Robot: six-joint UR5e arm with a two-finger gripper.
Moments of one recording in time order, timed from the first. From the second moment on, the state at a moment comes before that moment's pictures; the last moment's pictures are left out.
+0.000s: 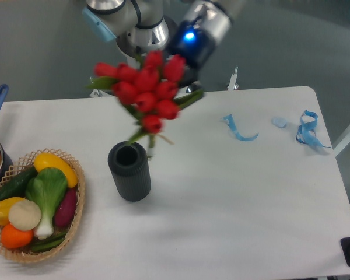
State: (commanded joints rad) arm 2.88 -1.58 -1.78 -0.89 0.39 1.00
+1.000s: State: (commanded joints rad) arm 2.93 -1.73 -1.70 -0.88 0.41 1.13
